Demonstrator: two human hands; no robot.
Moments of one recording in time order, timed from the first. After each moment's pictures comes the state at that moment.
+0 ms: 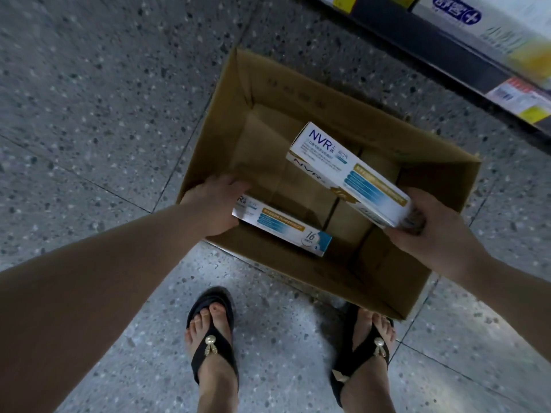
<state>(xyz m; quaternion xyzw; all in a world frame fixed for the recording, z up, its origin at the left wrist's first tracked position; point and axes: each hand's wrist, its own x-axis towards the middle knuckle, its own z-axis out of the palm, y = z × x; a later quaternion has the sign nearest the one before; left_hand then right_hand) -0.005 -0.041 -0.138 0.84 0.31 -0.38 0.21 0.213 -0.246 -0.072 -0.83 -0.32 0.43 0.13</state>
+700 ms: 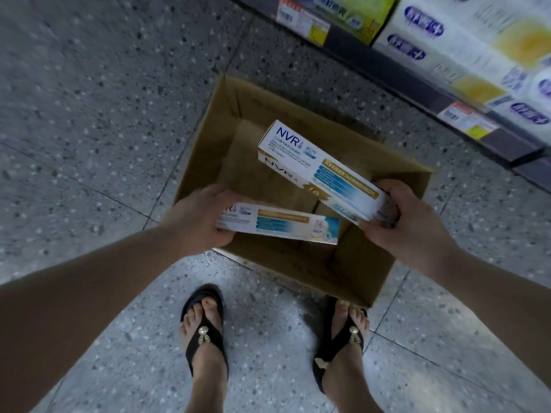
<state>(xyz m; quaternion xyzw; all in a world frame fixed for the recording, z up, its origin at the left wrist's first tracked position) -0.013 -0.053 -0.078 0.86 0.32 -0.24 0.31 0.216 -0.234 -0.019 -0.84 -0.32 0.40 0.17</state>
